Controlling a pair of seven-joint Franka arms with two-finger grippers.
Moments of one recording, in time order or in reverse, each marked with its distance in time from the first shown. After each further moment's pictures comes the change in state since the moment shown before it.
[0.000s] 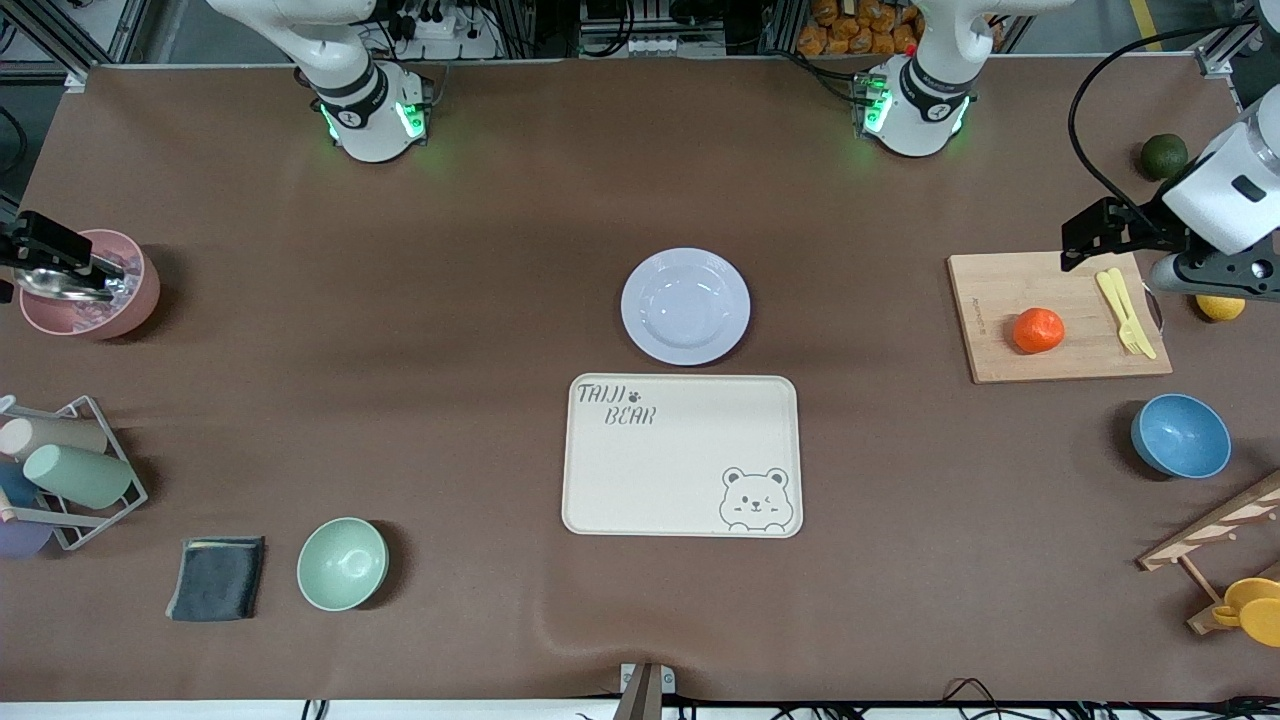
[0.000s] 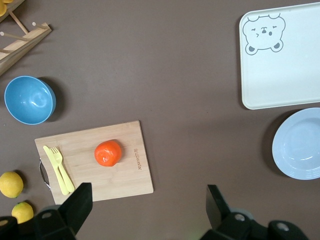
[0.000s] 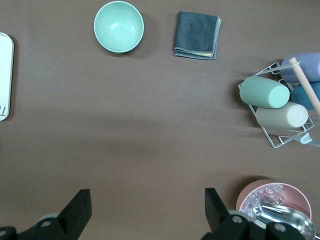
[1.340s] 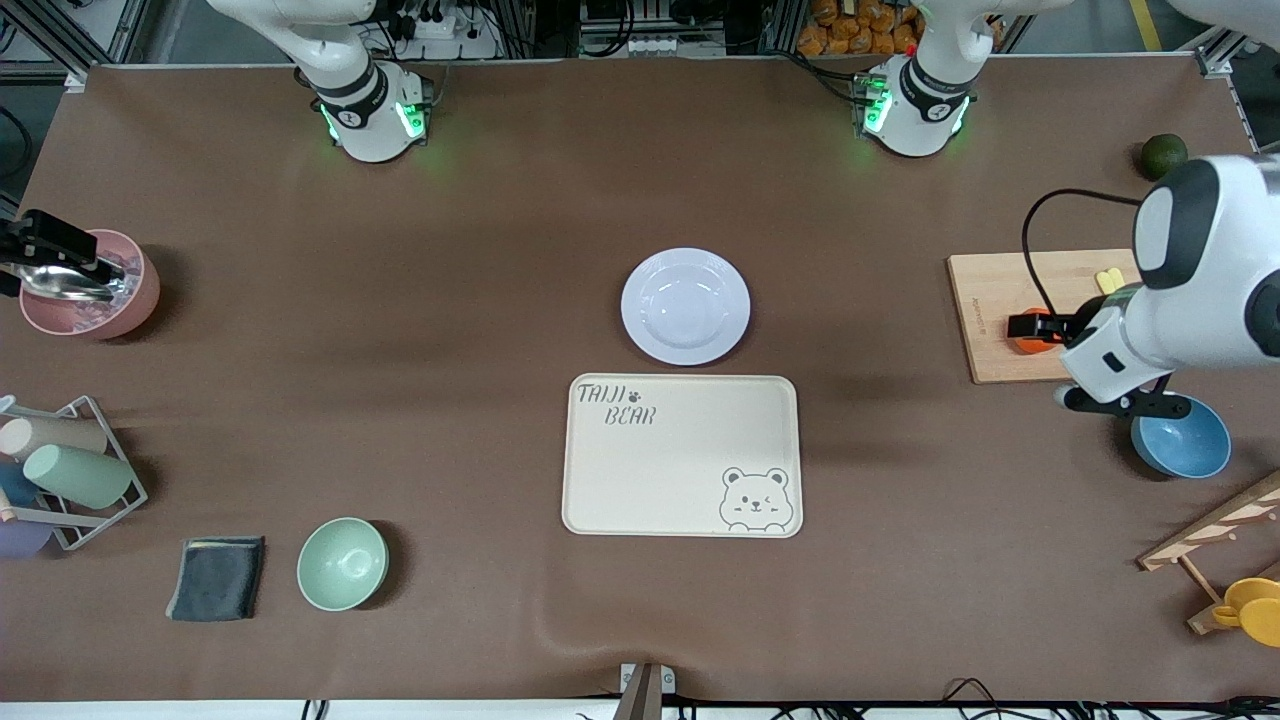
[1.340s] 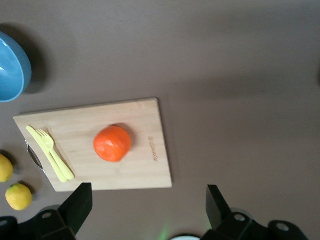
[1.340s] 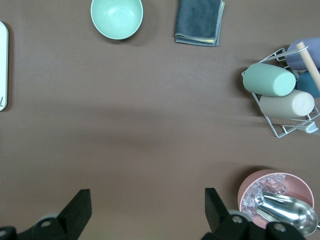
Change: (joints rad) left arm 0.040 0.286 0.008 -0.080 0.095 0.082 -0.021; right arm -0.008 0.010 0.003 -0.006 -0.004 -0.039 0.001
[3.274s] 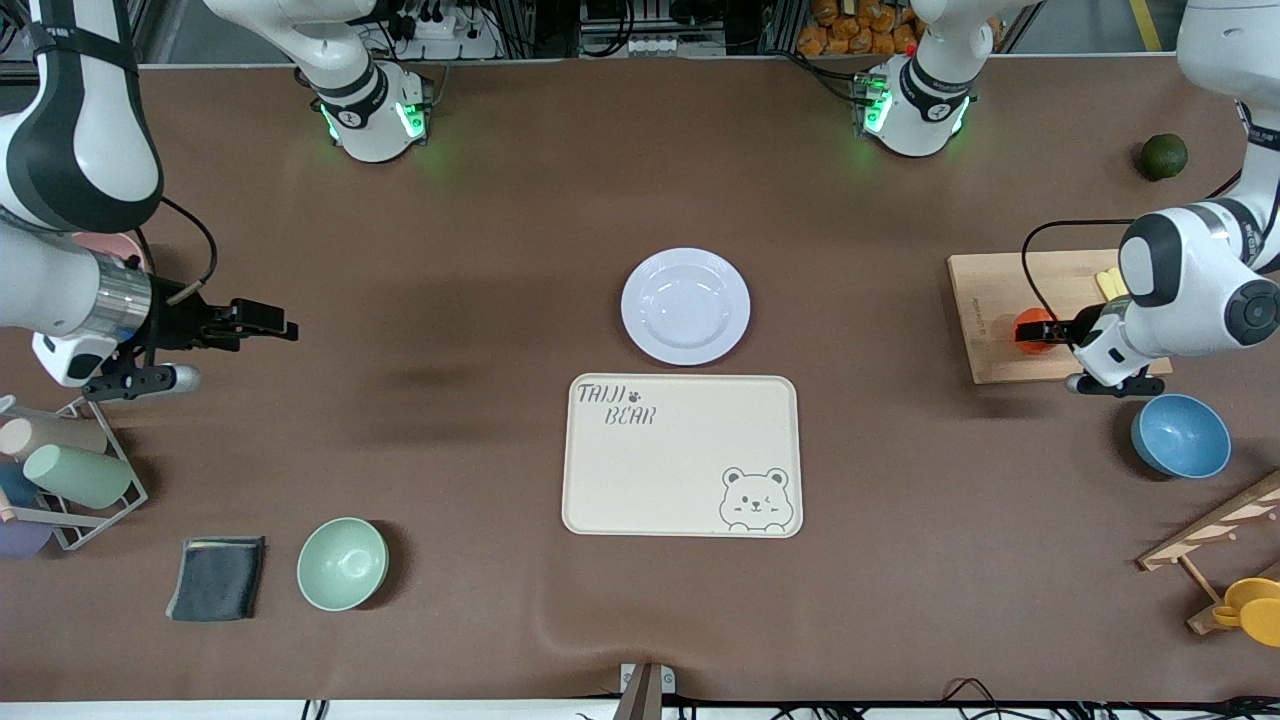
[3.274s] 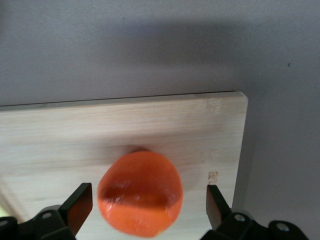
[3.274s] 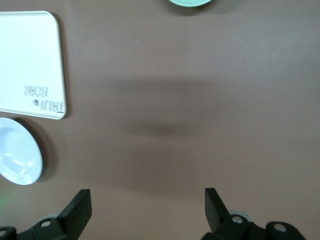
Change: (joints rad) left arm 0.313 0.068 -0.047 -0.452 -0.050 0.537 0.178; right arm 0.098 0.108 0.019 -0.254 0.302 0.219 0.117
